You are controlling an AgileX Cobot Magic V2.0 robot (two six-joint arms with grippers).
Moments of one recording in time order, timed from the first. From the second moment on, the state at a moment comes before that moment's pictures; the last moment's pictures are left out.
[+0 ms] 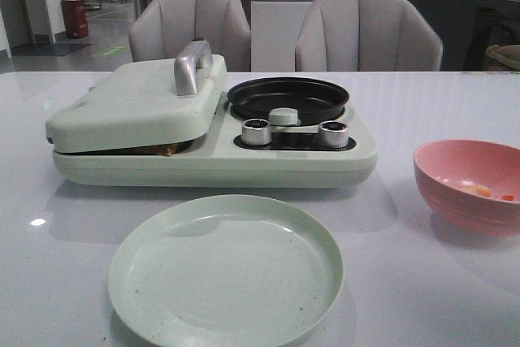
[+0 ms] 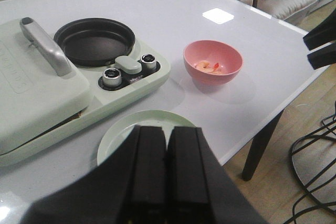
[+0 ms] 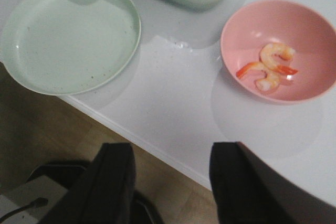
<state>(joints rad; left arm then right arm) -0.33 0.49 -0.66 -0.71 0.78 0.62 0.33 0.72 -0.64 0.15 0.83 -0.13</state>
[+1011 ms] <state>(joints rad) -0.33 0.49 -0.66 -0.71 0.78 0.62 -0.13 1.61 -1.03 0.15 0.69 -0.11</state>
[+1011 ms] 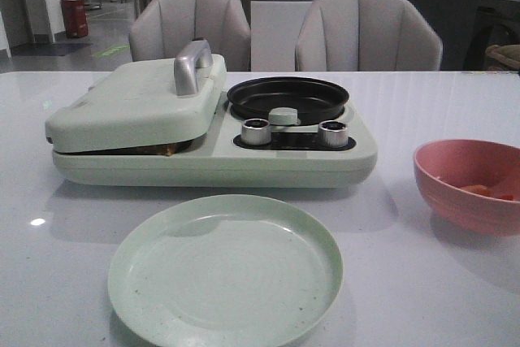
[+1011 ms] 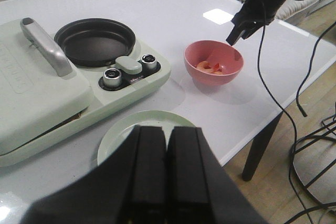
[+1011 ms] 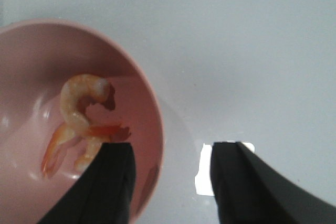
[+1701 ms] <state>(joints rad) -0.33 0.49 -0.66 -0.71 0.78 0.62 -0.13 1.76 -1.05 0.22 0.61 -0.12</state>
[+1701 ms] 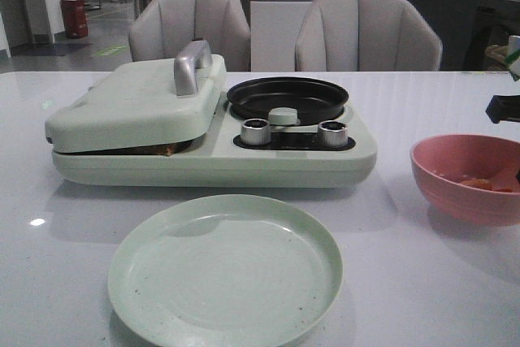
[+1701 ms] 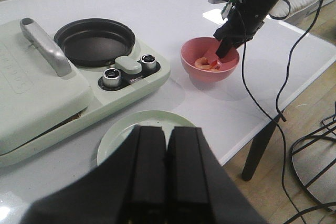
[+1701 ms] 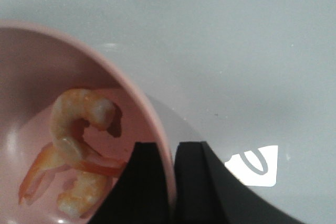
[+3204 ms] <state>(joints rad) -0.33 0.49 -0.66 -0.69 0.79 0.62 0.60 2.11 -1.83 -1.56 0.84 0.70</state>
